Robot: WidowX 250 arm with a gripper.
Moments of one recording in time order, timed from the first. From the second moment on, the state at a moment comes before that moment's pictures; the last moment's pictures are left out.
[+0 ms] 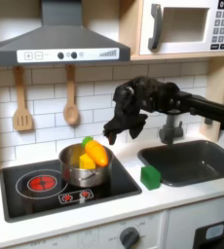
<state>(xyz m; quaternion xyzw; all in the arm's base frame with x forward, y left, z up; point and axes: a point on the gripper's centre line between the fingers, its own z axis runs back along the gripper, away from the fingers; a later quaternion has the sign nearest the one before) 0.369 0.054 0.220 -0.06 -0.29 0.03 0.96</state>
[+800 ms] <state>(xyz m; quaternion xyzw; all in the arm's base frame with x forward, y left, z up) 0.363 0.070 0.208 -0.06 -0.27 0.05 0.96</state>
